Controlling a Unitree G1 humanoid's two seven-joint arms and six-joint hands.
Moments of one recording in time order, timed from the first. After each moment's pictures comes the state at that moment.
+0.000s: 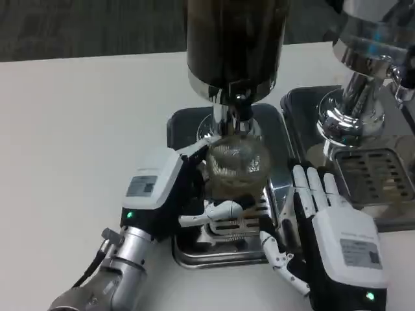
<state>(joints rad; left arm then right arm) -0.50 0.25 -0.52 1.16 0.75 -0.66 0.84 0.30 -0.18 0.43 -0.13 -1.05 0.16 -0.45</state>
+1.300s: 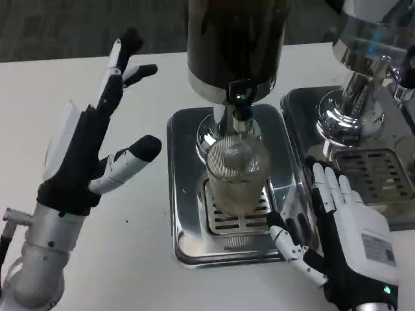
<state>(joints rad) -0.23 0.45 -0.17 0.53 0.10 -0.99 0.14 0.27 -0.21 0.36 -0.08 -0.84 0.07 -0.44</state>
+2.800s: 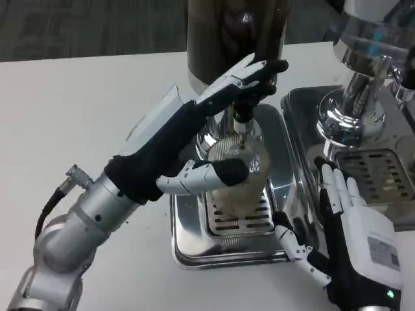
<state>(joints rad) -0.33 0.32 -0.13 0.44 0.09 -0.96 -0.37 0.28 -0.18 0.34 -0.05 -0.83 0.06 -0.48</state>
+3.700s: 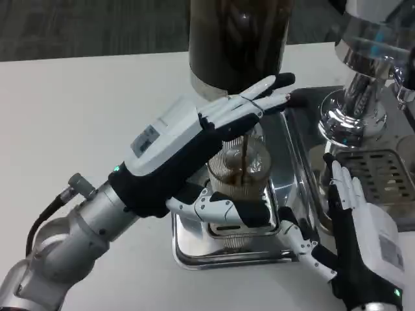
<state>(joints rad) -0.32 0.38 -0.16 0.42 0.37 -1.06 -0.15 0.27 -0.17 0.29 -0.04 -0.66 -0.05 -0.46</state>
